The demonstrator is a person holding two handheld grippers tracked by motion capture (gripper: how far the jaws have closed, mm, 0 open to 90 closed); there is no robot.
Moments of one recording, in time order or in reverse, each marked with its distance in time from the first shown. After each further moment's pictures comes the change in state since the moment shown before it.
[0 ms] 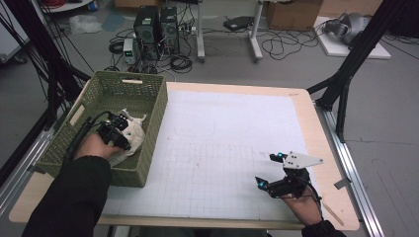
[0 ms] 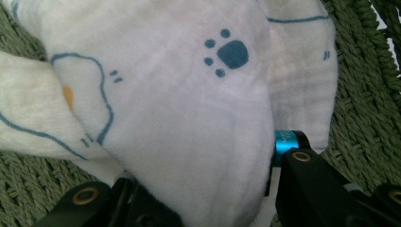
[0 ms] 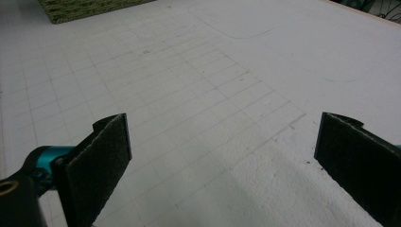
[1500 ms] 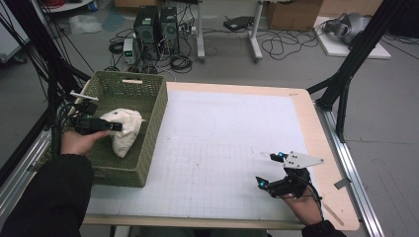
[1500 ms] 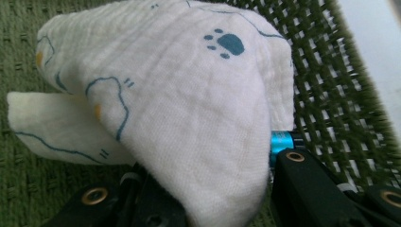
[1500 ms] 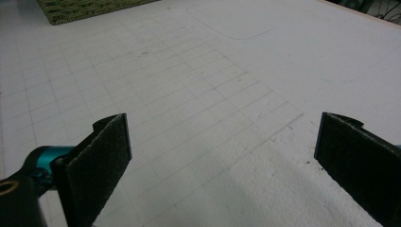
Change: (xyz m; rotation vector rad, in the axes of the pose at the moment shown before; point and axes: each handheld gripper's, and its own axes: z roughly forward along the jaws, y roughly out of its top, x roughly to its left) left arm 0.051 -0.028 -0.053 -0.430 -0.368 -0.361; right arm -0.001 0.000 -0.001 -0.001 -0.005 0.004
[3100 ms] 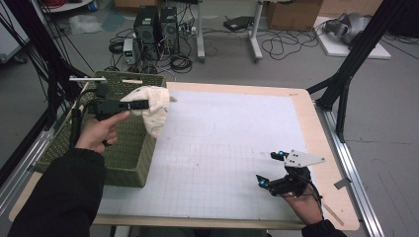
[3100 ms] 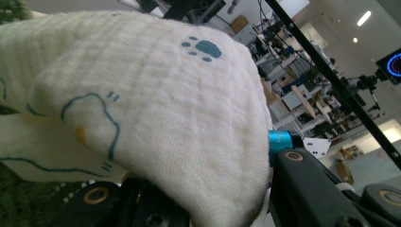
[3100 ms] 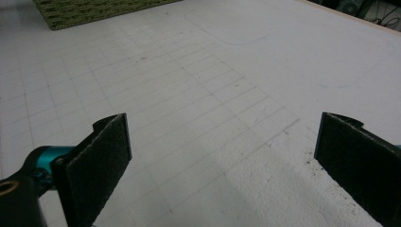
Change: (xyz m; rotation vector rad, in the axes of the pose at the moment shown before) left arm -0.075 0.033 0.002 -0.220 -0.559 -0.006; right arm -0.003 0.002 0.000 -0.016 0.001 -0.003
